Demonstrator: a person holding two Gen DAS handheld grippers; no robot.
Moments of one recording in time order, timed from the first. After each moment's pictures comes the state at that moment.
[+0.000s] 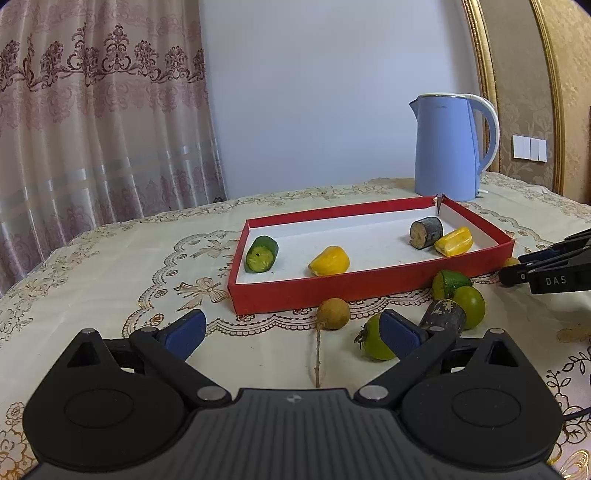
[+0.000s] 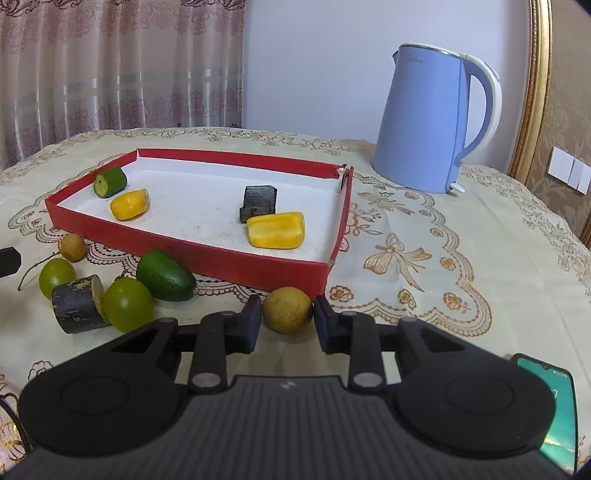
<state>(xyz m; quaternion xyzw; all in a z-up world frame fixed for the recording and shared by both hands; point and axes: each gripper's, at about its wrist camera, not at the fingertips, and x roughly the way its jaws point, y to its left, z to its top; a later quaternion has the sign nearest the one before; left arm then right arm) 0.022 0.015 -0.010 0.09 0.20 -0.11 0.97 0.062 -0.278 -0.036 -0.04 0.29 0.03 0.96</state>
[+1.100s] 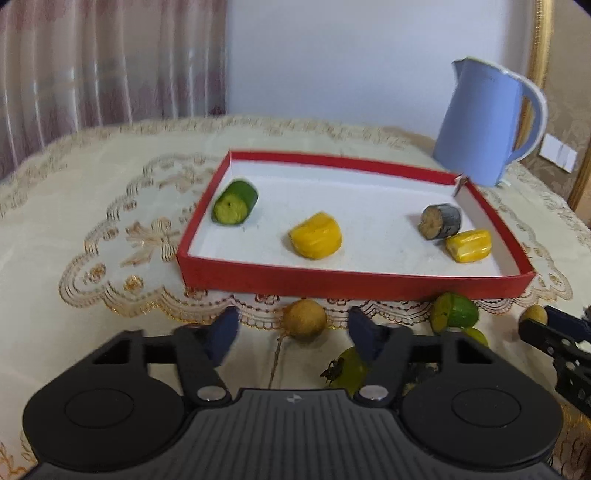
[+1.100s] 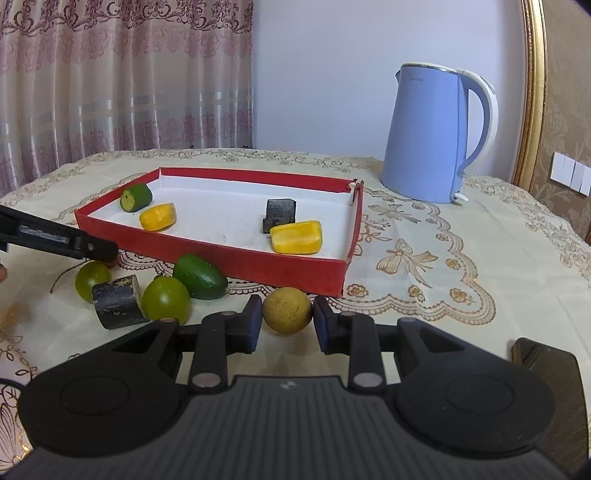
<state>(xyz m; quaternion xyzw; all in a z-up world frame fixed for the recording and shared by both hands) 0.103 -0.011 -0.008 -0.01 0.36 -0.09 0.93 0.032 -0.274 -0.033 -0.02 0.25 0.05 0.97</state>
